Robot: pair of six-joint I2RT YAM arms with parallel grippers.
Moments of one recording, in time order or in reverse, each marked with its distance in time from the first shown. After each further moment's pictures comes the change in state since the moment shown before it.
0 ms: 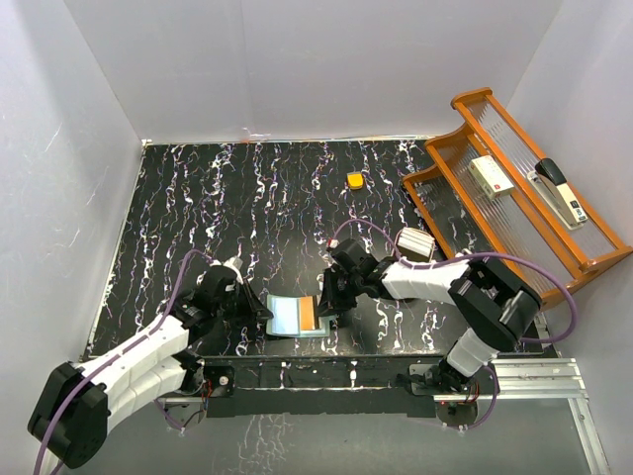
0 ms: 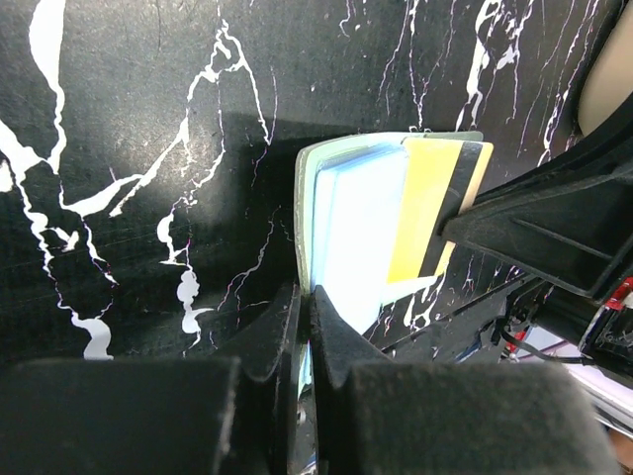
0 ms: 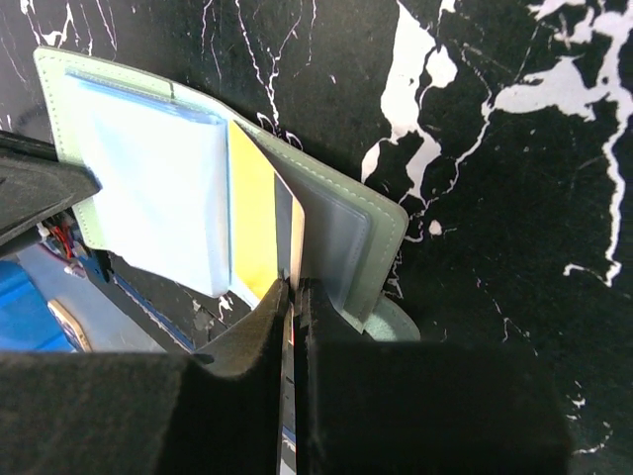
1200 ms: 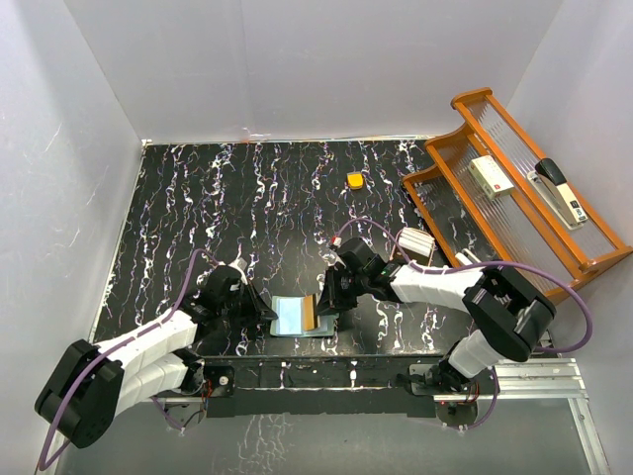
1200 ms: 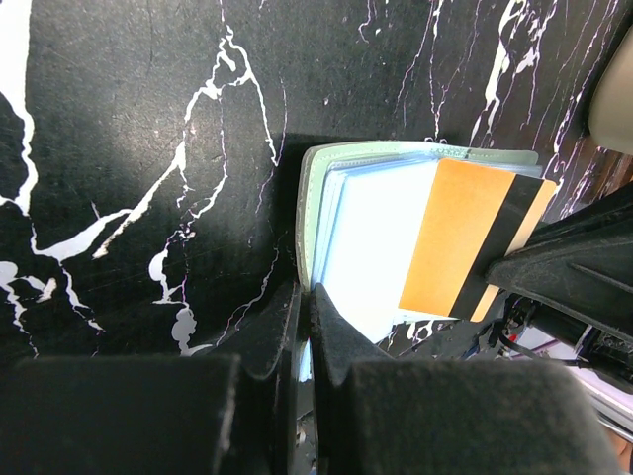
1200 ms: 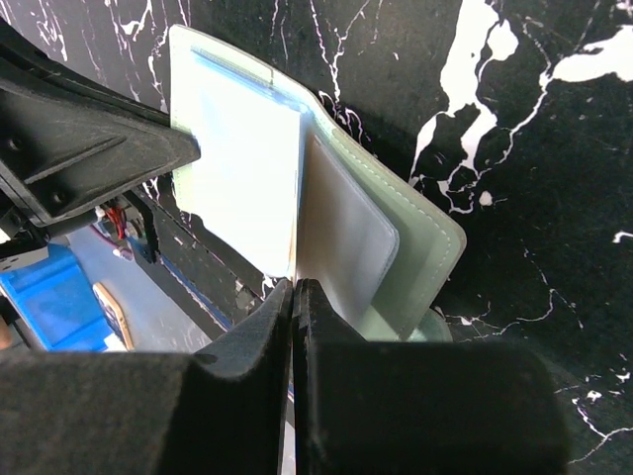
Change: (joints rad) left arm 0.000 0.135 -0.045 0.177 0.039 -0.029; right arm -0.003 -0.086 -0.040 0.037 -0.055 0.050
